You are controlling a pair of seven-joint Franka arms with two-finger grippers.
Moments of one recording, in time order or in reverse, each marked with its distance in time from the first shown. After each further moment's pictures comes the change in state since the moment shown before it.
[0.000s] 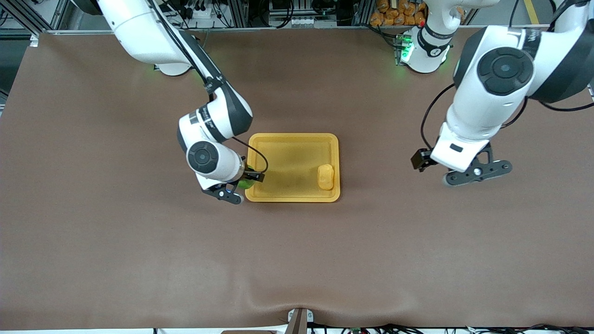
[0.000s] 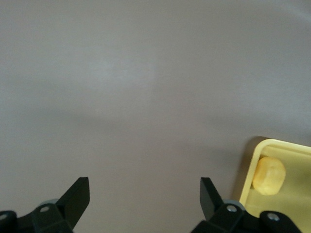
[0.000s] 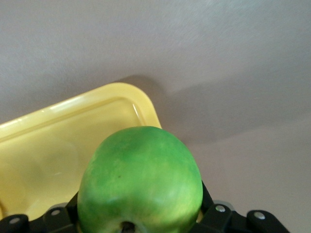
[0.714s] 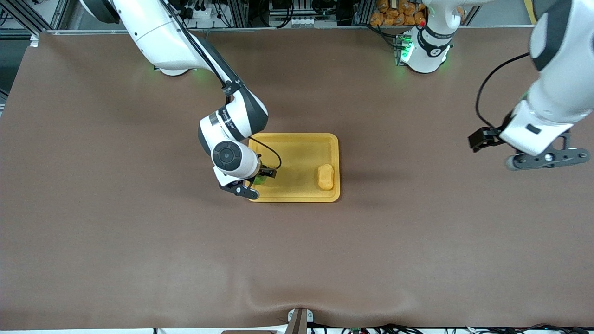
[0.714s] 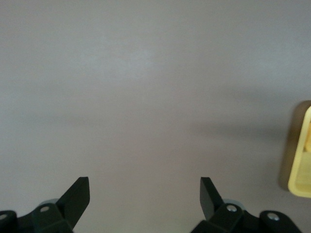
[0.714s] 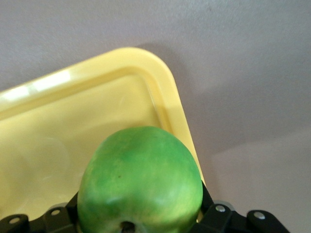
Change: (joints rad) left arm 0.201 -0.094 -0.001 -0.008 -0.048 -0.110 0.378; right arm 0.053 0.053 0.000 0.001 0.000 0.027 0.037
